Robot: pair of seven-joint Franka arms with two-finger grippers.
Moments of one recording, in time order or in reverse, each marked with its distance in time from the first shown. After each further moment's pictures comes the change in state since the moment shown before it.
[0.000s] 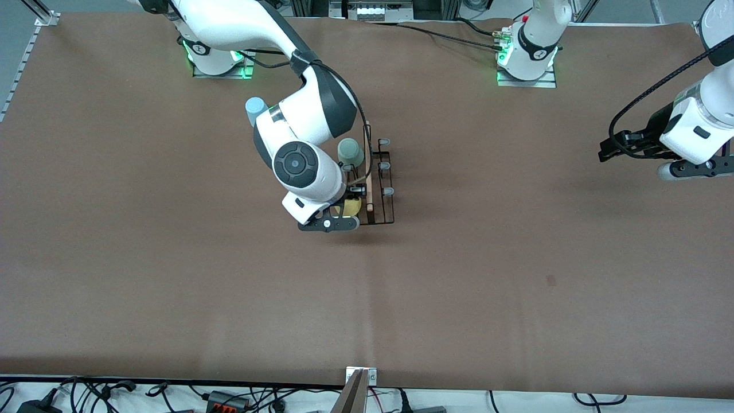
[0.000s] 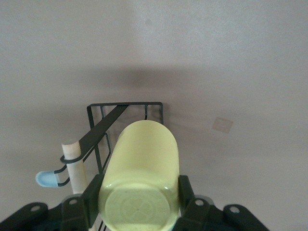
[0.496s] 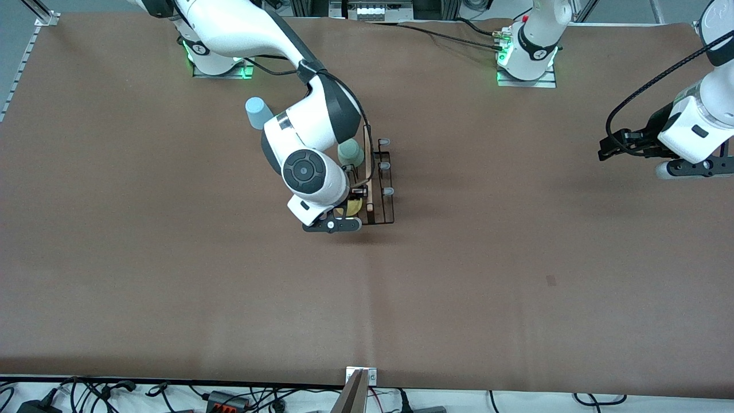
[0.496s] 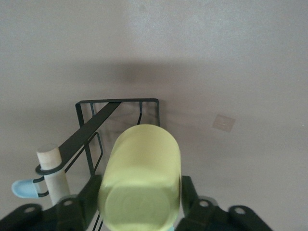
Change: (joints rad) left arm 0.000 0.000 0.001 0.000 0.000 -0.001 0.031; right arm 0.005 0.020 0.000 -0.012 0.000 0.006 0.001
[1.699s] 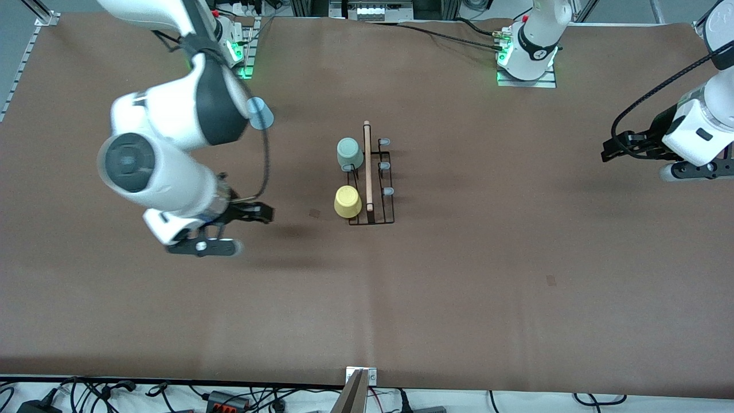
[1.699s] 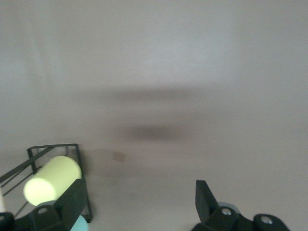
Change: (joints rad) left arm 0.024 0.012 0.006 0.000 0.000 -0.002 0.017; right arm -0.210 -0.205 -0.157 0.010 -0.070 -0.162 -0.238
